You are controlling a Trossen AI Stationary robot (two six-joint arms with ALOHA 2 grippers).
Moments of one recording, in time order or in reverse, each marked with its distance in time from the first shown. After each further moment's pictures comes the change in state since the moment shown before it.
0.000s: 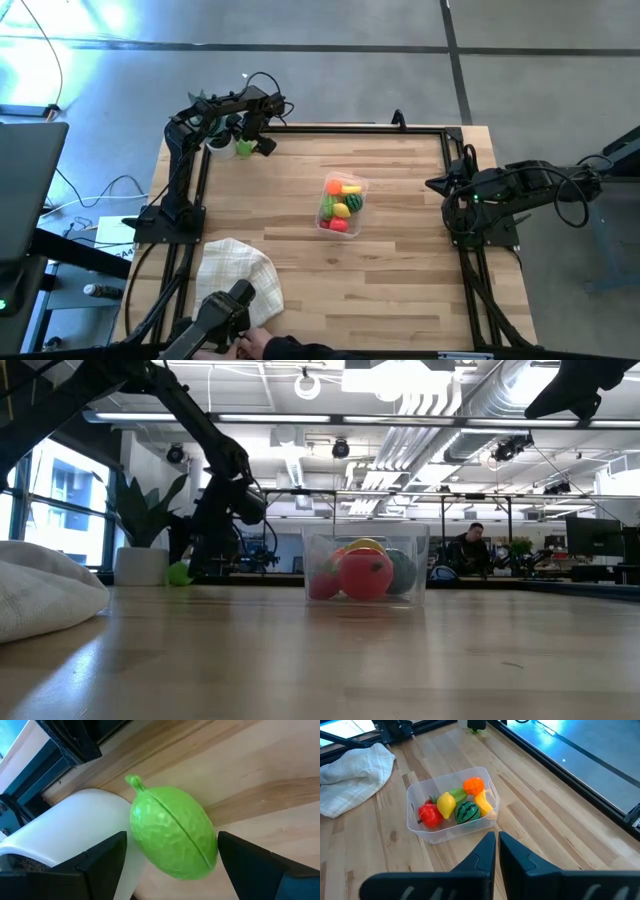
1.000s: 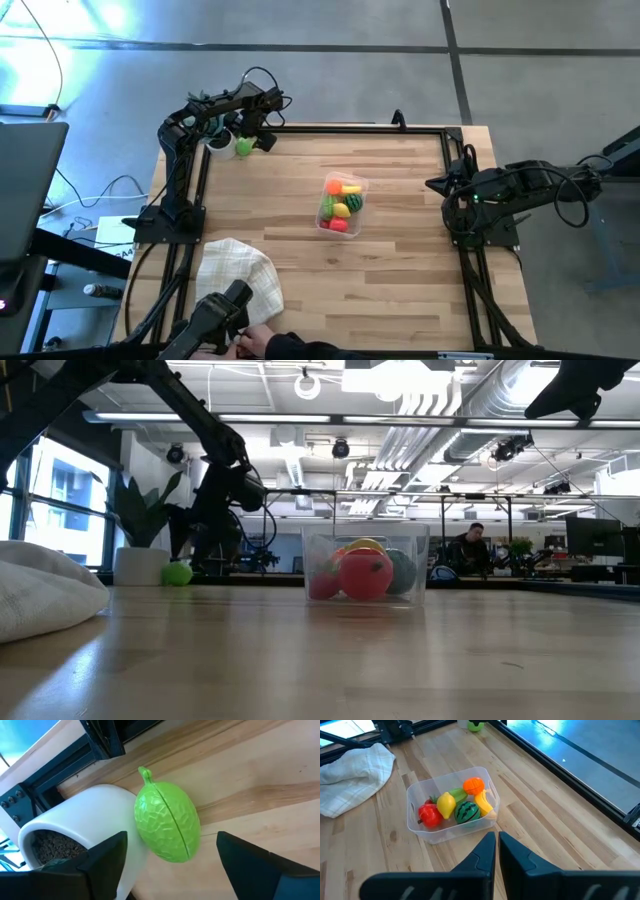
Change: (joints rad) left arm 0.000 -0.067 0.001 -0.001 -0.001 -0.070; right arm 0.000 0.000 0.000 0.000 0.000 0.000
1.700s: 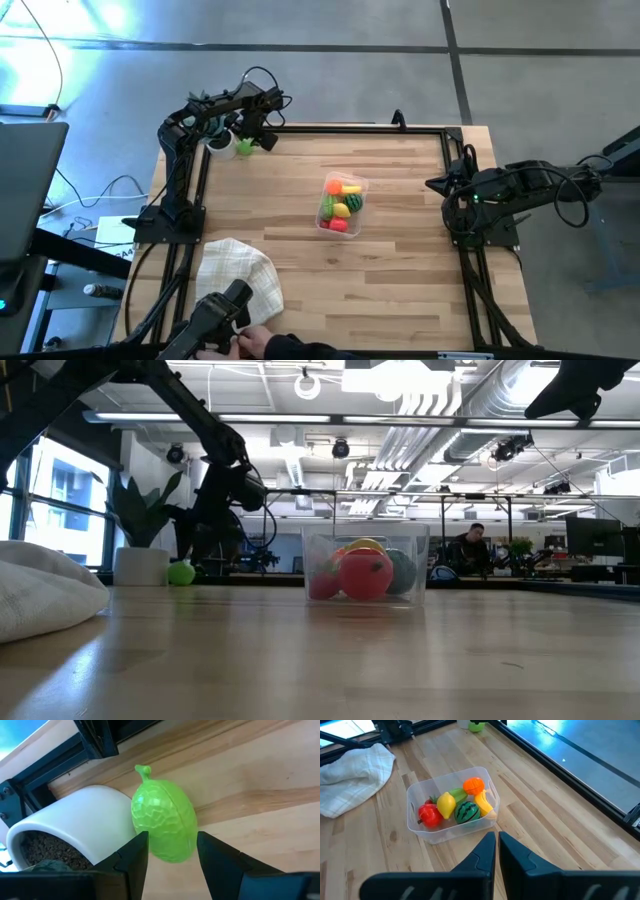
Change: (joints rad) left arm 0.000 0.000 0.001 0.012 0.028 -0.036; right arm 0.000 0.000 0.000 0.000 0.000 0.003
